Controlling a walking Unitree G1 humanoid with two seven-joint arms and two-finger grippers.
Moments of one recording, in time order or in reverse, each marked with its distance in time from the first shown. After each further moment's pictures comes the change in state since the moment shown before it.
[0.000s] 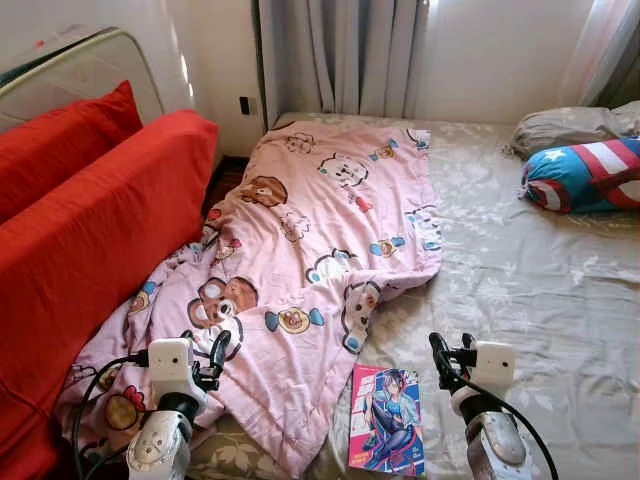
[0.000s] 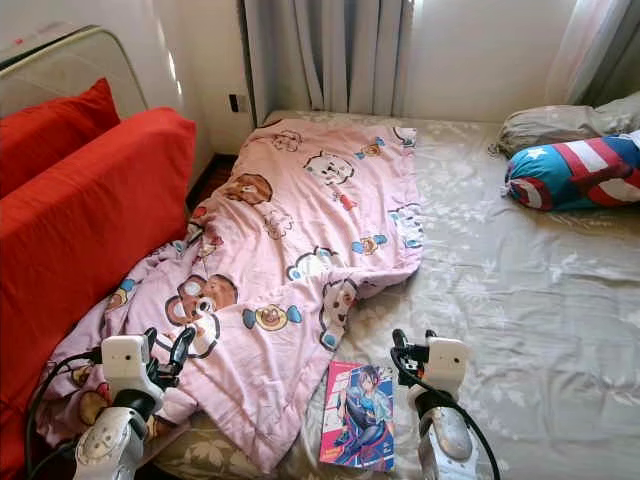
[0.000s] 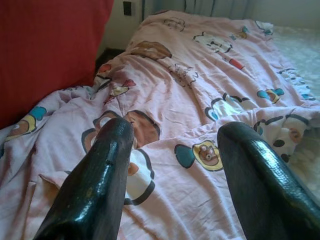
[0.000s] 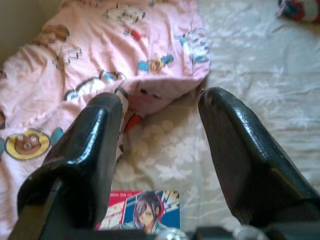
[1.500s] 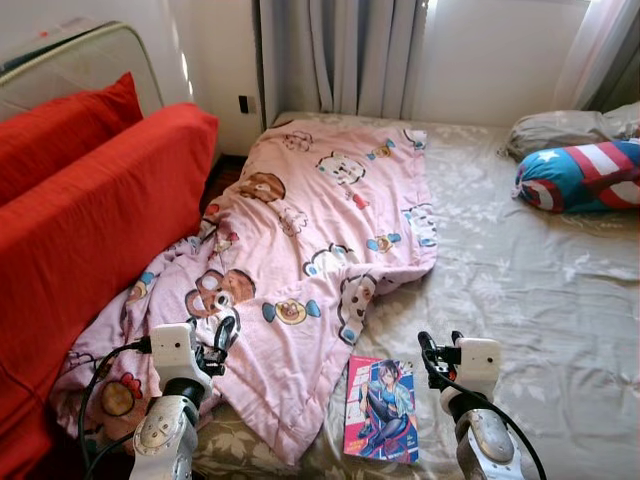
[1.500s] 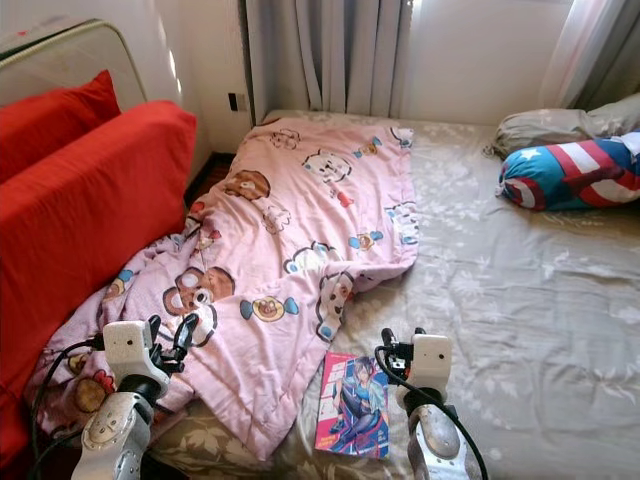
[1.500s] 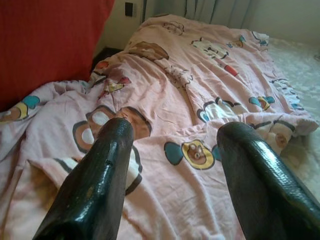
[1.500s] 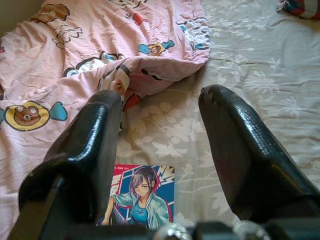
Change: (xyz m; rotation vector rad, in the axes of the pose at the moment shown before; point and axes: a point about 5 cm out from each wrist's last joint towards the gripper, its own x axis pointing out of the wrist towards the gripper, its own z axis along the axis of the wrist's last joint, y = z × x) left arm 0.013 -0.009 0.011 -0.060 0.002 0.007; right arm 0.001 0.014 0.000 -0.054 0.050 0.015
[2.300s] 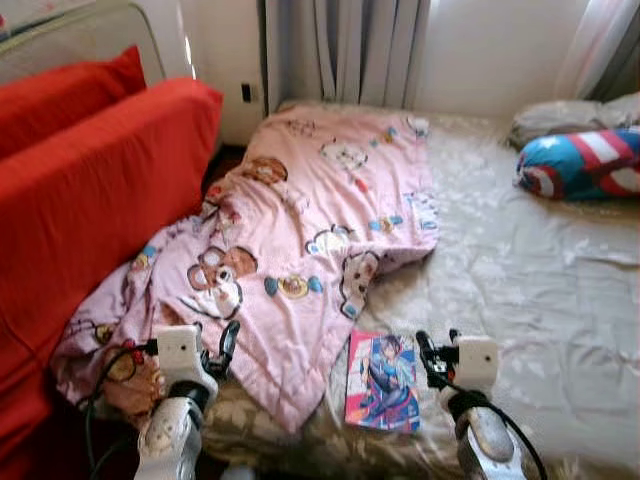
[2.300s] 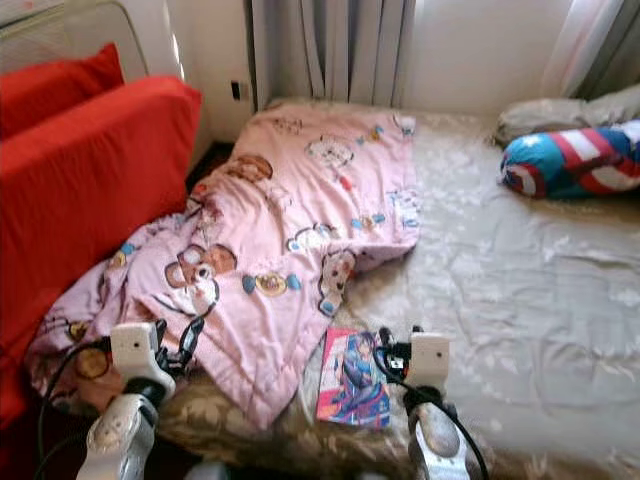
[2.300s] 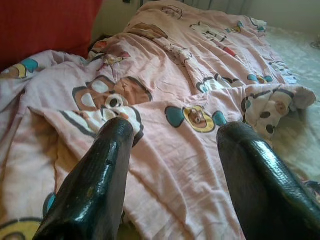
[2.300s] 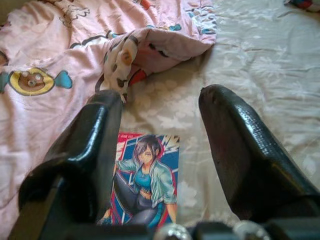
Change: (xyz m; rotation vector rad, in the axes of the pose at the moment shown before) left arm 0.000 -0.004 -0.005 -0.001 0.018 -0.016; right arm 0.002 0.002 0.002 -0.021 0.000 0.025
